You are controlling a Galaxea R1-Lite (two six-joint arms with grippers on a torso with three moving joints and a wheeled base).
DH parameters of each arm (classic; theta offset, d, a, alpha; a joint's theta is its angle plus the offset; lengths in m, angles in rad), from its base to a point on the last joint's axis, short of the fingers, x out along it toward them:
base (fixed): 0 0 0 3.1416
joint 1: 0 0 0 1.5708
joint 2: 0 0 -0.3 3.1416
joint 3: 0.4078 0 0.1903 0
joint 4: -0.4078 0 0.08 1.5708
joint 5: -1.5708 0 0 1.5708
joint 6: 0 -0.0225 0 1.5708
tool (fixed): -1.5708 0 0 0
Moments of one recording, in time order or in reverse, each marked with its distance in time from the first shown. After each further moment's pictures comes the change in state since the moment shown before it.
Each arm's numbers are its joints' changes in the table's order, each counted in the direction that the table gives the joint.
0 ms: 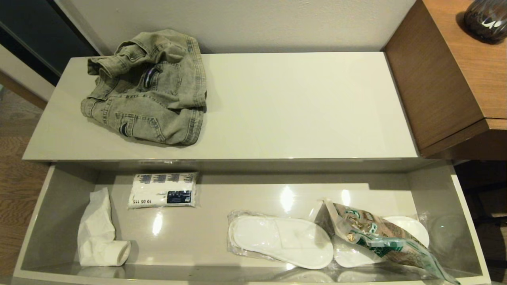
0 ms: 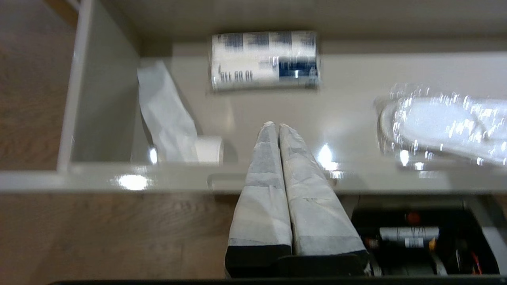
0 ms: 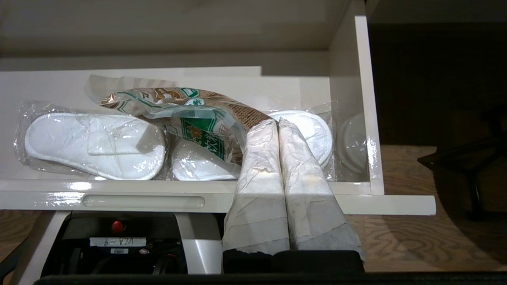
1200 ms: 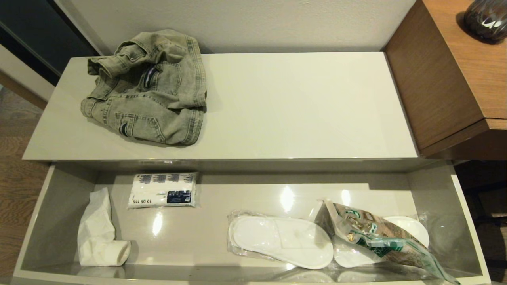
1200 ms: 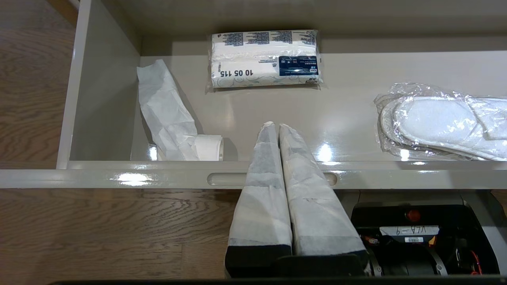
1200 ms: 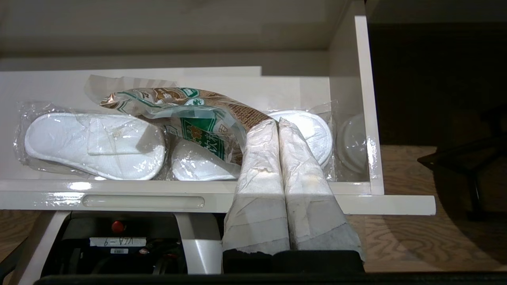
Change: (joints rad) left arm 0.000 0.000 -0.002 -0.013 0.000 0.000; right arm -0.001 0.000 0.000 0.000 0.000 0.000
